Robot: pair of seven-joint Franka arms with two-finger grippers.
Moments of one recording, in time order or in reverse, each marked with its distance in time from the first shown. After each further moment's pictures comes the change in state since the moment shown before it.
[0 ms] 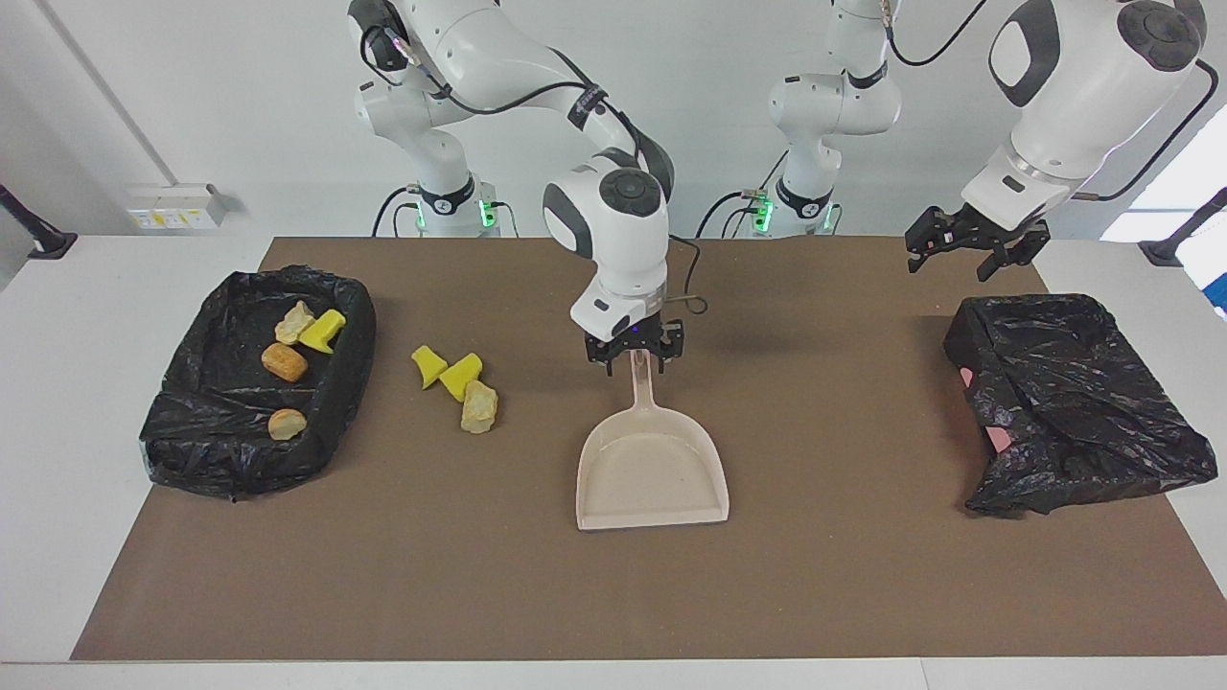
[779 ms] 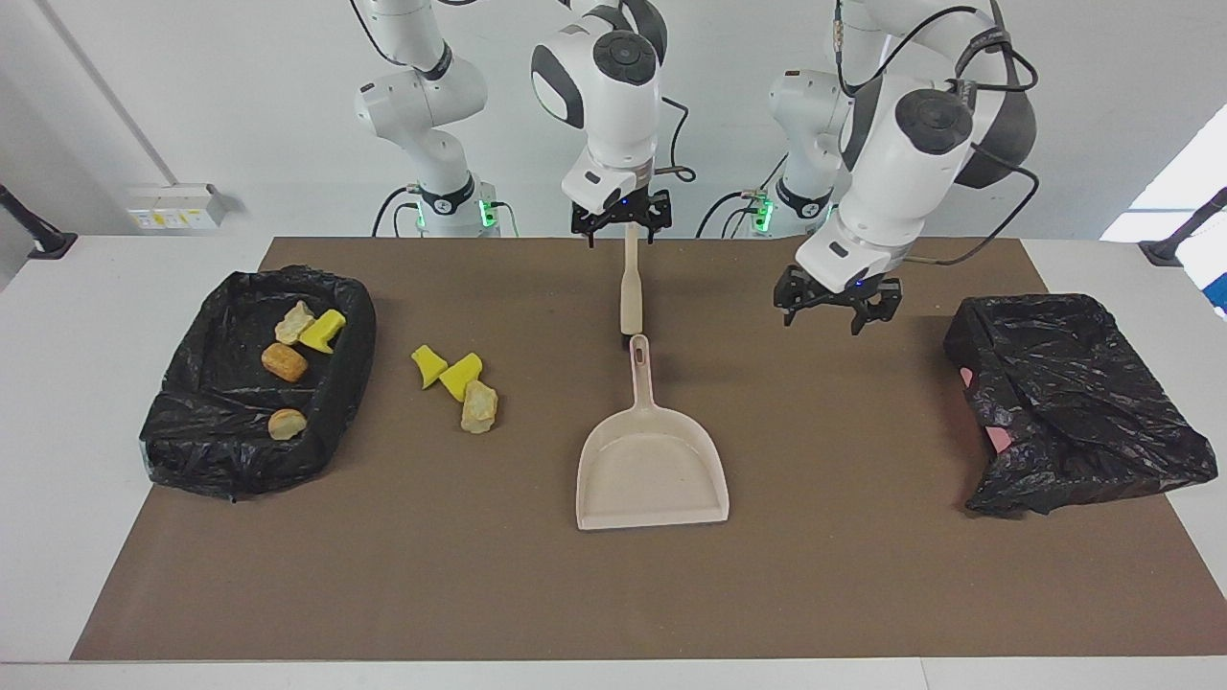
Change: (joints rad) left arm -0.277 0.157 -0.022 -0.022 -0.002 0.234 -0.284; right arm 0.108 -0.376 0.015 -0.331 0.209 -0.231 -0.006
